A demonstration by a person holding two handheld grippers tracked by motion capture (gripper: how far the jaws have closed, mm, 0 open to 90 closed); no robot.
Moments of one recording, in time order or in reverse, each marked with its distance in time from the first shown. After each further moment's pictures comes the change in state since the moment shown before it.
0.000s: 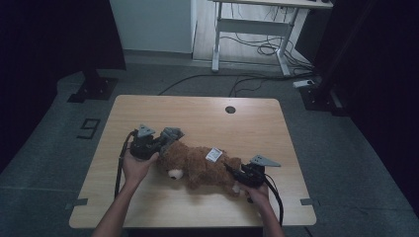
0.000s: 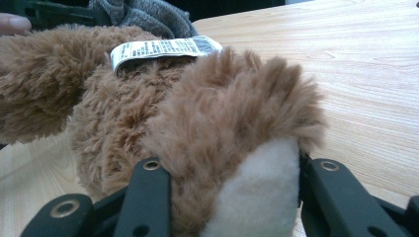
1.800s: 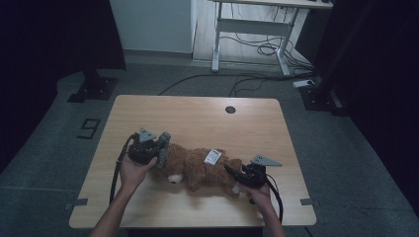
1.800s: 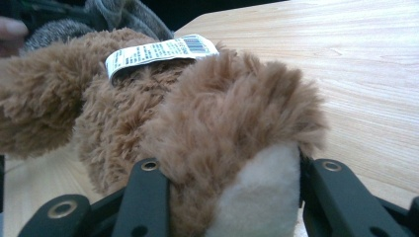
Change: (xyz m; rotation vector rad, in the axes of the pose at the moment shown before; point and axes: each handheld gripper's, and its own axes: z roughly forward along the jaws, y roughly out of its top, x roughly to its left) left arm -0.009 -0.010 -0.014 0.026 0.006 0.051; right arm 0.006 0.006 -0.007 0.031 0.017 0.003
